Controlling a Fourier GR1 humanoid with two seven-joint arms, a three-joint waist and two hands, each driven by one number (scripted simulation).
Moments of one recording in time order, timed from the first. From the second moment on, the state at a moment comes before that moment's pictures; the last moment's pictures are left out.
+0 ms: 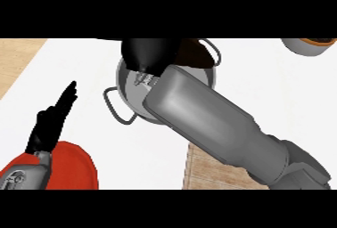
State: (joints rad) left arm -0.13 0.32 -0.03 -1.47 -0.08 0.05 0.15; right arm -1.29 -0.02 0.54 -1.05 1.12 -0.06 1.22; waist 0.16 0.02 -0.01
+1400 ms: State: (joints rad) left arm -0.11 0.33 0.01 -1.51 -0.07 0.05 0.15; right arm -1.34 0.00 0.29 -0.45 0.91 -0.53 0.97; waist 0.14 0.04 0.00
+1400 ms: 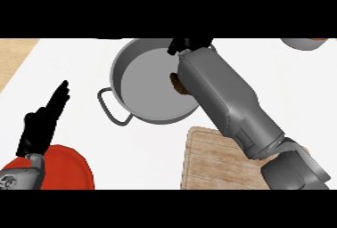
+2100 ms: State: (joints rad) left arm -0.09 0.31 0.00 -1.50 -0.08 0.05 0.13; right arm -1.36 -0.01 0.24 -0.50 0.82 -0.95 0.82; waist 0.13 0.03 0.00
